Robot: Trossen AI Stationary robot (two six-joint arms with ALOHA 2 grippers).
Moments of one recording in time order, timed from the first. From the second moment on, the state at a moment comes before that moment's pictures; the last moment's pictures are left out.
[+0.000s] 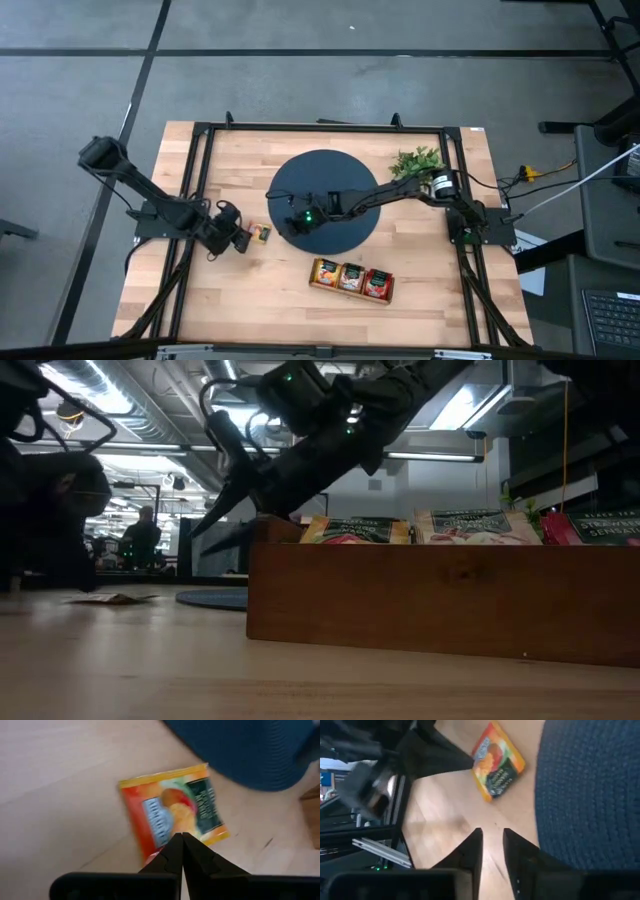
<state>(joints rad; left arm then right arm) -0.55 0.99 0.17 -0.16 -0.50 -1.53 0.02 2.20 1.50 0.06 -0.19 1.17</state>
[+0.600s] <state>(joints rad) -0.48 1.25 0.18 0.16 -0.43 -1.50 0.02 2.23 1.50 0.08 -0.16 1.23</state>
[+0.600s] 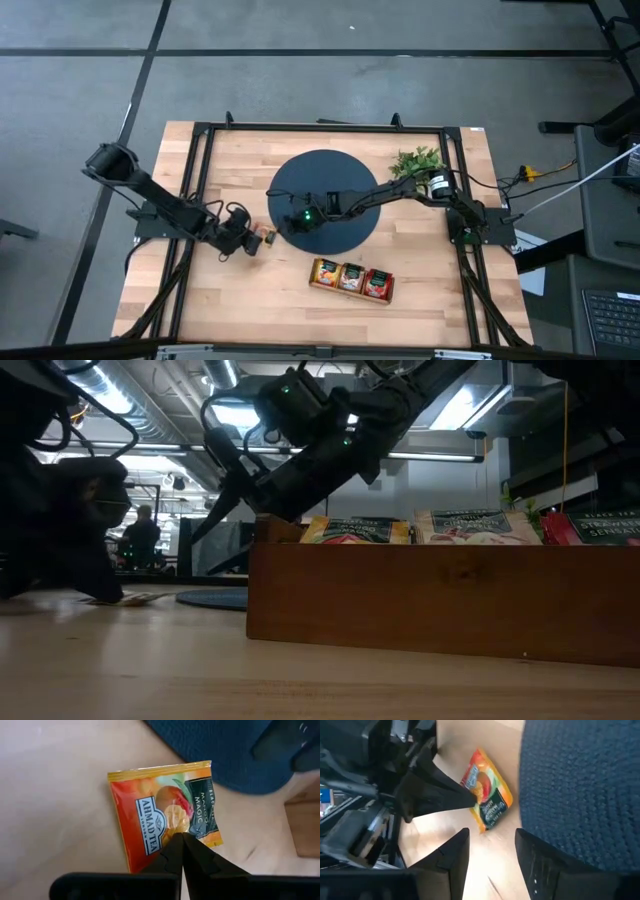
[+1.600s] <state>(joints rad) -0.34 1.37 0.22 0.33 -0.36 -1.38 0.00 2.30 1.51 0.14 -0.14 1.25</state>
